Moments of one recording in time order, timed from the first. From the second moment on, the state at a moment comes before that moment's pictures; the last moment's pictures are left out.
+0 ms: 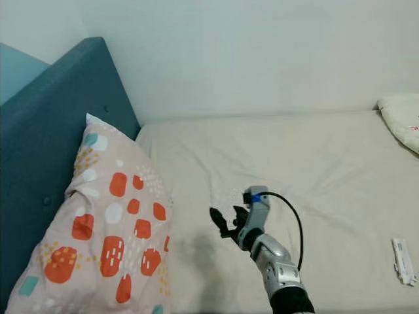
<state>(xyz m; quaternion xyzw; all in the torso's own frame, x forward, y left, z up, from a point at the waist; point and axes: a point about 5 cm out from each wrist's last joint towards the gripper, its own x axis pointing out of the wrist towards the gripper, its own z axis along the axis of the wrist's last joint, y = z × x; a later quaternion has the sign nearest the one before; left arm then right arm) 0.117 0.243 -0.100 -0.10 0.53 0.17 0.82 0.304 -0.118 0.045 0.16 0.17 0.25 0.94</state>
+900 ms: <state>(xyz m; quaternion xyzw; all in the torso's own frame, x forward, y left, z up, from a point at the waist) 0.121 0.227 -0.103 -0.03 0.56 0.11 0.82 0.303 -0.116 0.041 0.17 0.18 0.27 0.93</state>
